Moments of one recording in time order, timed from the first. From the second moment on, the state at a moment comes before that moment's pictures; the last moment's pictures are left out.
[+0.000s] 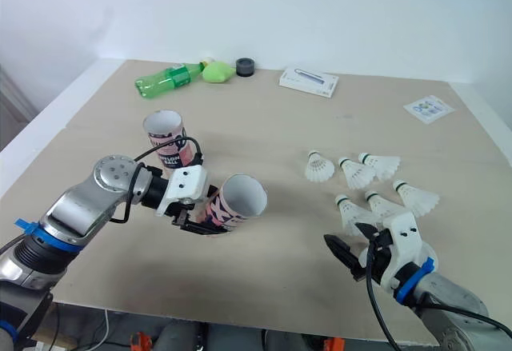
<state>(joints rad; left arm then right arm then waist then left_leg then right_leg) -0.63 0.69 -0.40 -0.21 -0.25 0.48 -1.23 0.33 -0.59 -0.38 -0.55 0.59 0.65 0.54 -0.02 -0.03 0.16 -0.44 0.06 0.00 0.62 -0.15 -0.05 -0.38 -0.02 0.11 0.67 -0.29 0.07</state>
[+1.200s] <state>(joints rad) -0.63 0.66 -0.40 -0.17 -0.20 0.44 -1.20 0.04 -0.80 -0.44 -0.60 0.85 0.65 0.79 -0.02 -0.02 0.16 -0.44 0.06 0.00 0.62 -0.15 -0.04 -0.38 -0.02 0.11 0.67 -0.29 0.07</state>
